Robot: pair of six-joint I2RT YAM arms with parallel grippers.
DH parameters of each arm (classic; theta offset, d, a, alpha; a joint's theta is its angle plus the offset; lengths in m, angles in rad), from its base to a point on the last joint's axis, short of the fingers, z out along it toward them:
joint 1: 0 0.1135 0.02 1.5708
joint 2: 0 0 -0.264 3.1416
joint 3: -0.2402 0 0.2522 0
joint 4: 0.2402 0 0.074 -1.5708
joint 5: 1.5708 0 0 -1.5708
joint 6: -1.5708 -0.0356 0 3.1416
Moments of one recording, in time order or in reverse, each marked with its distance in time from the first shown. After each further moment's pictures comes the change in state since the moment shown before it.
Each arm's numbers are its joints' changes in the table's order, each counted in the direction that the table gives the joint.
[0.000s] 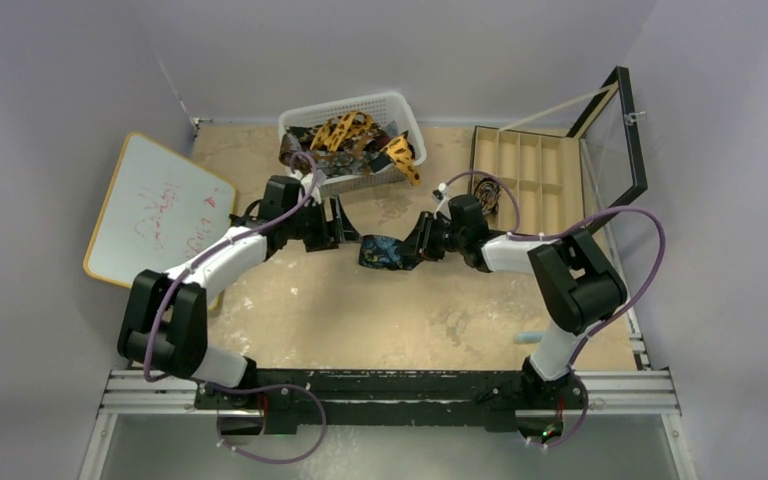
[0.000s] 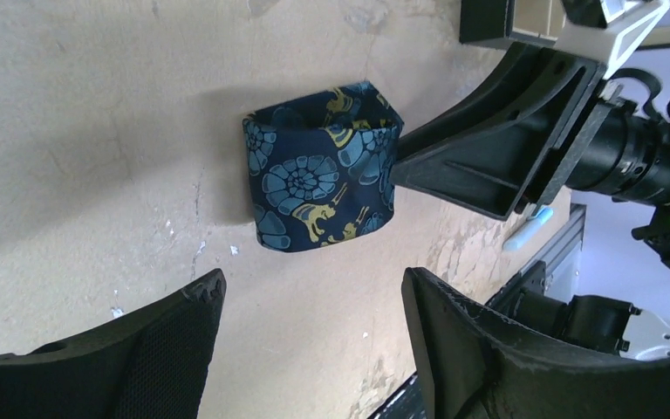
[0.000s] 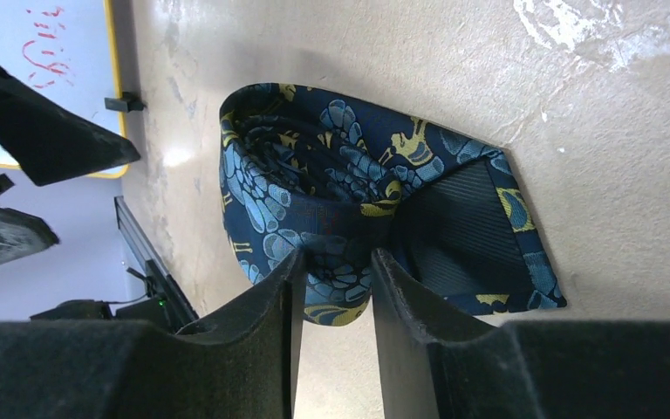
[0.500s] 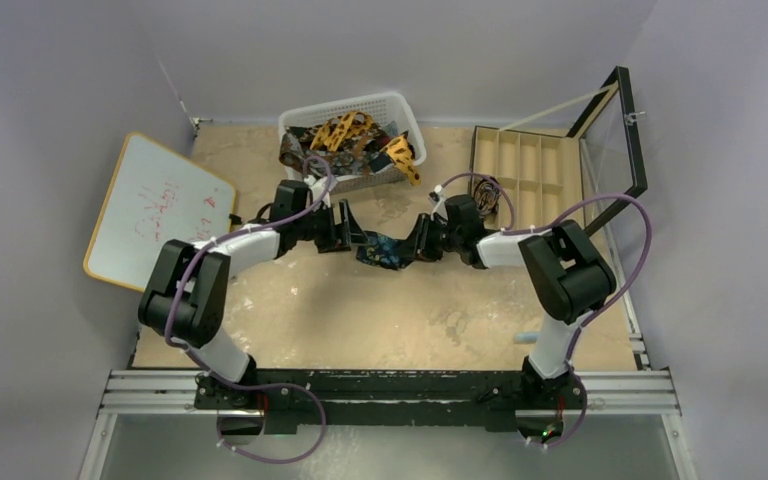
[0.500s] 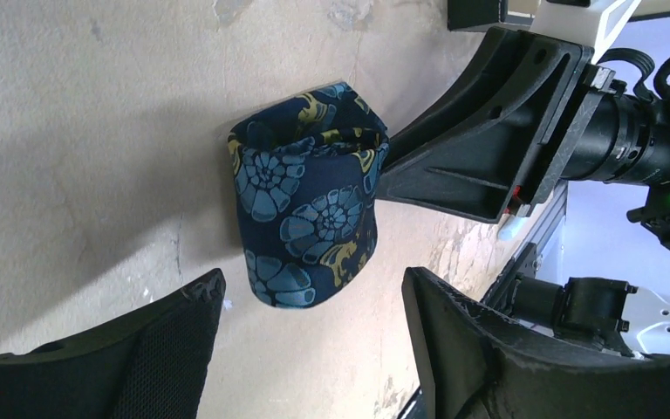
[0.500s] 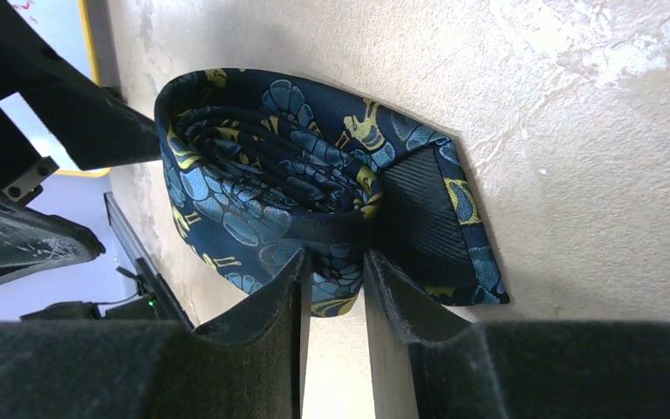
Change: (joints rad) left arm 0.005 -0.183 0.039 -0.229 0.139 0.002; right arm -0.002 -0.081 -0.039 0.007 -0.014 0.019
